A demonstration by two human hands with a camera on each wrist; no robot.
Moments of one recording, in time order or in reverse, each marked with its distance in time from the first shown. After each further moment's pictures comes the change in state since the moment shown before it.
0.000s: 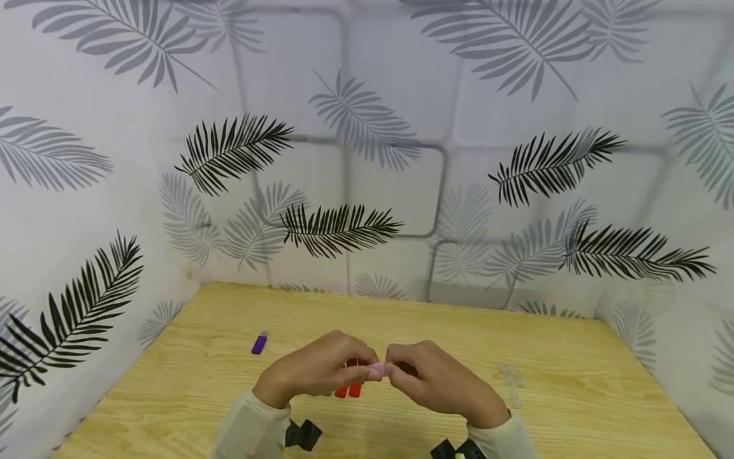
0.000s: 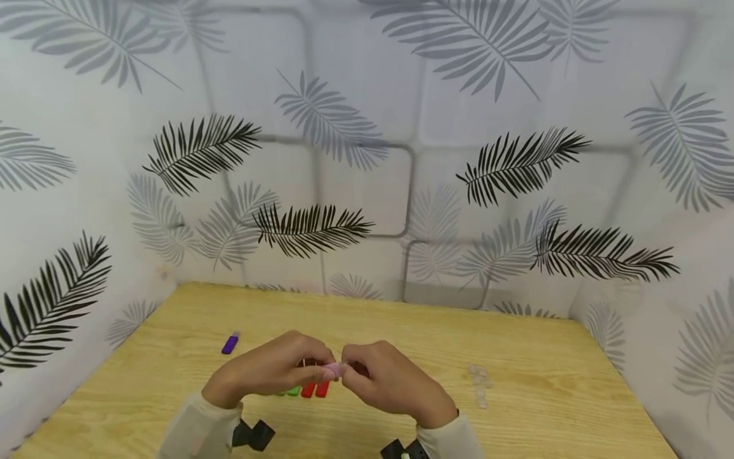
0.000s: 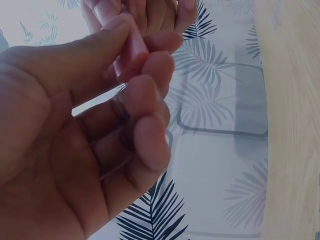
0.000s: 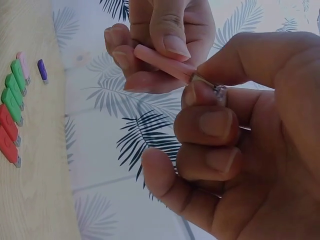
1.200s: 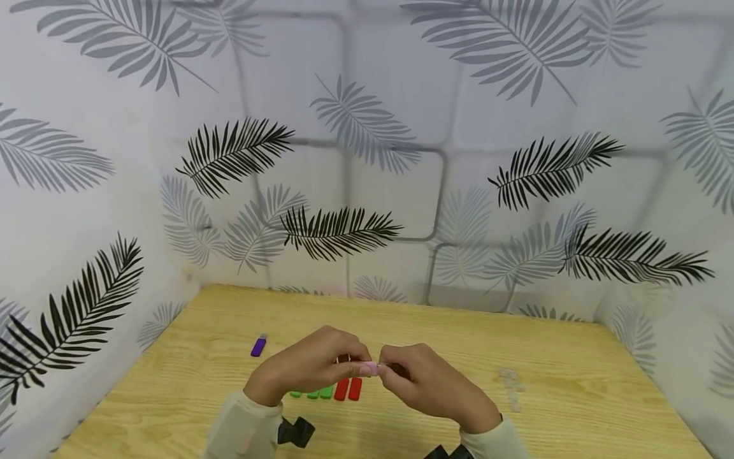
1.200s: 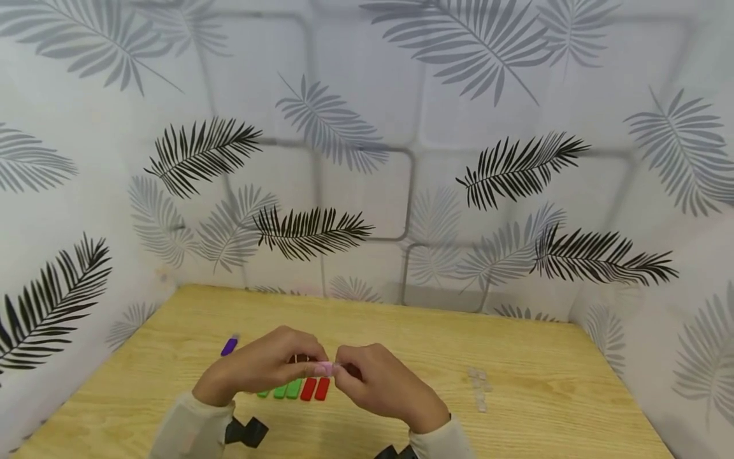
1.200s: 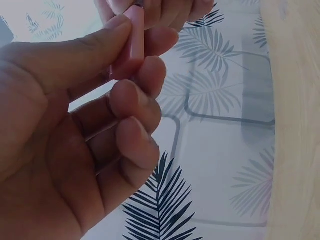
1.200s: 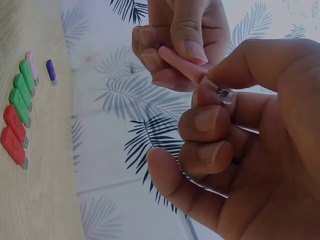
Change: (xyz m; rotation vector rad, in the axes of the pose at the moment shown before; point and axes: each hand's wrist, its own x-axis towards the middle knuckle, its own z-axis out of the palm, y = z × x) left_hand -0.007 -0.003 -0.010 0.060 0.080 0.015; right_hand 0.005 0.004 0.007 0.017 0.044 0.017
